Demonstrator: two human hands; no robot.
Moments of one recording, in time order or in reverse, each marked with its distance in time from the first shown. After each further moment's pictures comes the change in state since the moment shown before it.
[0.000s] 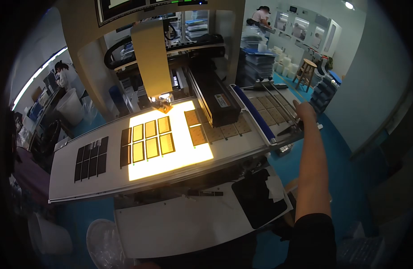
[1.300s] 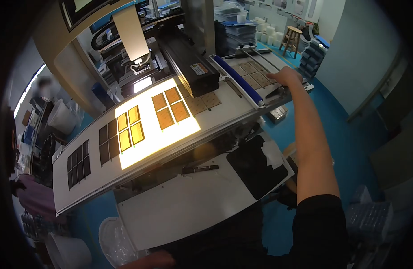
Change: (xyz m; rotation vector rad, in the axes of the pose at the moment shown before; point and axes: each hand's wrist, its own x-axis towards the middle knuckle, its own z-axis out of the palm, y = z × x) left_hand 0.013 -0.023 0.019 0.001 -0.293 0.101; right_hand -0.076 -0.030 -0.022 -0.193 -0.142 -0.056
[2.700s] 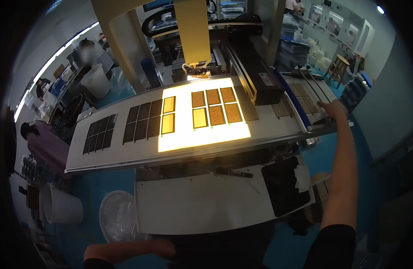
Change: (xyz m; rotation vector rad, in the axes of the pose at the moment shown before) left_hand 0.000 0.001 -0.007 -0.019 0.046 -0.005; right_hand 0.003 0.003 0.009 0.040 0.113 -0.056
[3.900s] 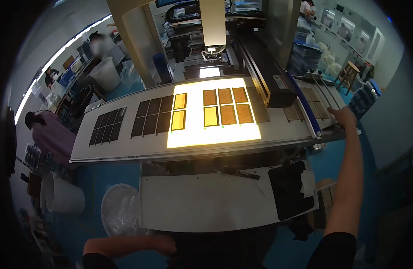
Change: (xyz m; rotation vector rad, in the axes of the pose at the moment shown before) left_hand 0.004 -0.004 0.011 -0.004 0.006 -0.009; right_hand 0.010 0.007 0.009 -0.024 0.025 -0.032
